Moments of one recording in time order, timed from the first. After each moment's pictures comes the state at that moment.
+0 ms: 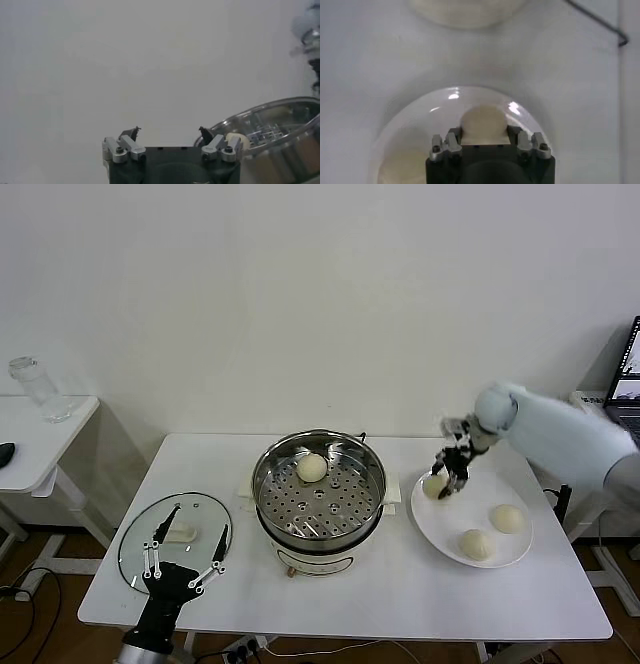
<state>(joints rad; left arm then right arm) 1.78 -1.21 -0.53 -2.19 0.19 -0.29 -0.13 0.49 0.93 -1.28 0.93 0.33 -0.07 -1.23</state>
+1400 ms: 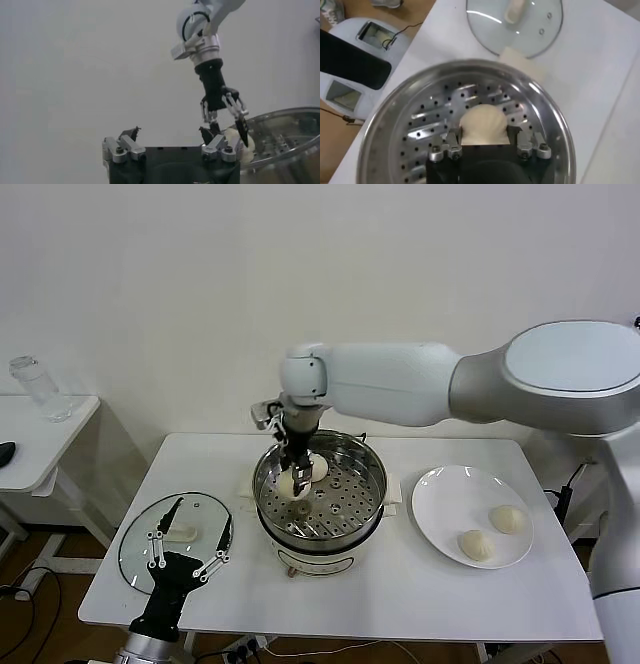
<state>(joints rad) 1.73 -1.20 -0.51 -2.18 0.17 -0.28 -0.14 0.70 1.51 -1.58 1.09 0.71 -0.32 -1.07</state>
